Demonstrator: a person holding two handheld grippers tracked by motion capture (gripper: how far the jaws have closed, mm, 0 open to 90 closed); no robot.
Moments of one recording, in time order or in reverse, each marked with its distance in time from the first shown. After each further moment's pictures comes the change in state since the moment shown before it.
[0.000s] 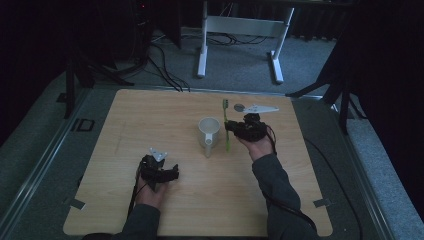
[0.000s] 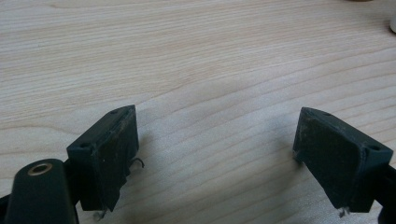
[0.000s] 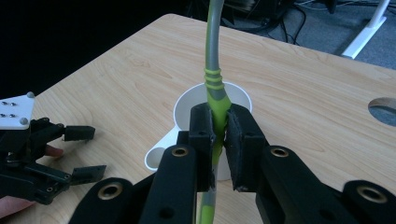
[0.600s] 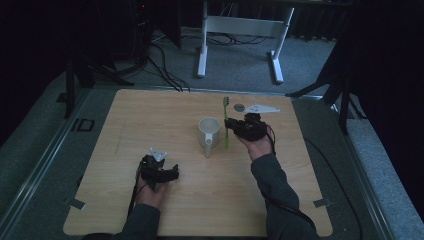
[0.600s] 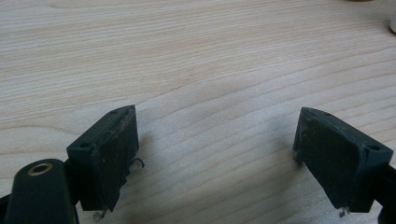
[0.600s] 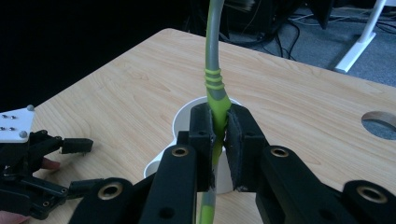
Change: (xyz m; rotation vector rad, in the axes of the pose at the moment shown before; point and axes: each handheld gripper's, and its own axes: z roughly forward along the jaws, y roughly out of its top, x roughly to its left) left arm 0.000 0.000 0.000 0.000 0.000 0.000; right arm 0.002 0.001 -0.001 -0.055 -0.010 -0.004
